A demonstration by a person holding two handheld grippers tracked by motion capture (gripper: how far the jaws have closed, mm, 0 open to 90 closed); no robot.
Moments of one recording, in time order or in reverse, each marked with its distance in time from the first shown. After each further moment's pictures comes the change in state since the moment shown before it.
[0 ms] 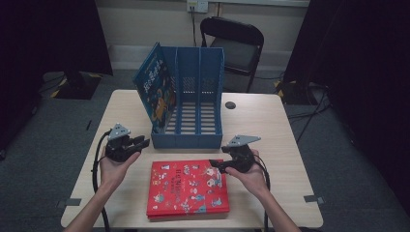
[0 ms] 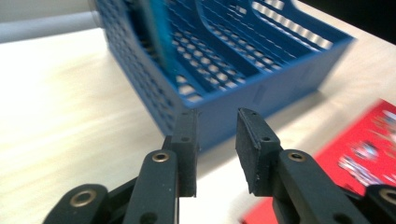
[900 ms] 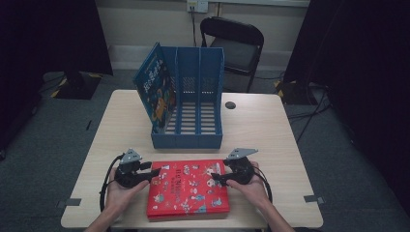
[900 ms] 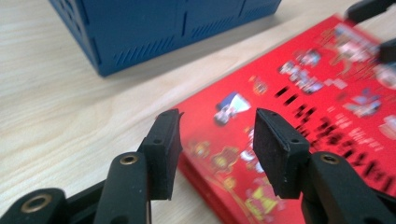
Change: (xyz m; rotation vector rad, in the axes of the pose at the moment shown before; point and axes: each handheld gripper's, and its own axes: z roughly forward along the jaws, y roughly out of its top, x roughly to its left) left arm -0.037 -0.055 0.009 0.160 -0.100 -0.003; right arm 0.004 -0.042 0.013 0.080 0.010 0.024
